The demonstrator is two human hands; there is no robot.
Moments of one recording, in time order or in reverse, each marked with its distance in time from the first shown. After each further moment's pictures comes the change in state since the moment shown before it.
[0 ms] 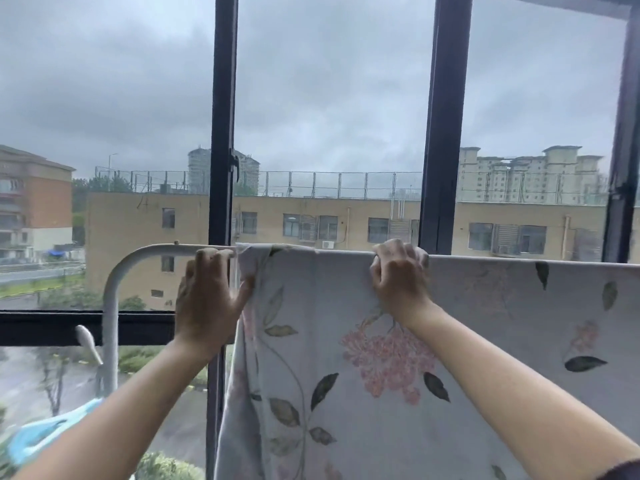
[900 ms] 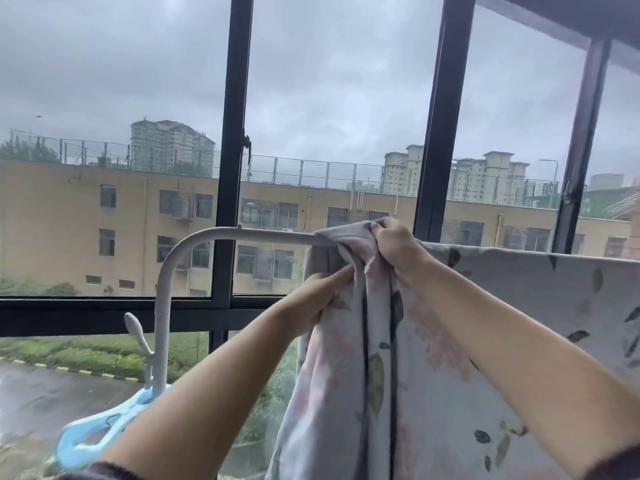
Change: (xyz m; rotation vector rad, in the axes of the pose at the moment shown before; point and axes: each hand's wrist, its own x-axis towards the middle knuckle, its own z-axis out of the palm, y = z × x) left_hand 0.003 0.020 0.000 -1.383 -1.031 -0.483; right_hand 0.032 -0.136 -0.021 0.715 -0.191 0.572
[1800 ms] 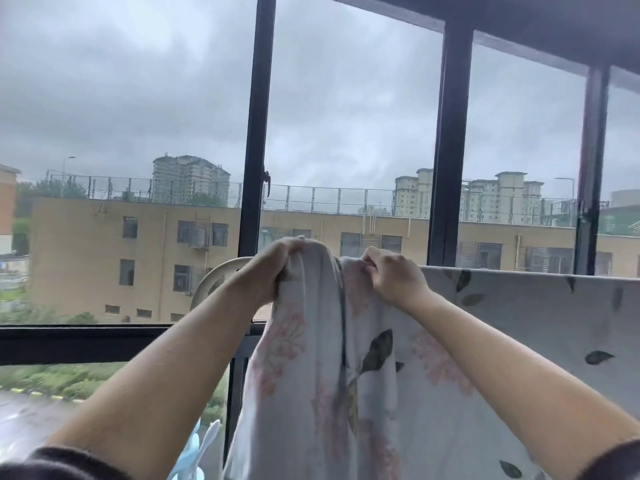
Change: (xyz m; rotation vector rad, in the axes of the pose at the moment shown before) left_hand -0.032 0.084 -0.070 0.002 0.280 0.040; right_hand -0.017 0.007 0.008 -0.737 -0.042 -0.465
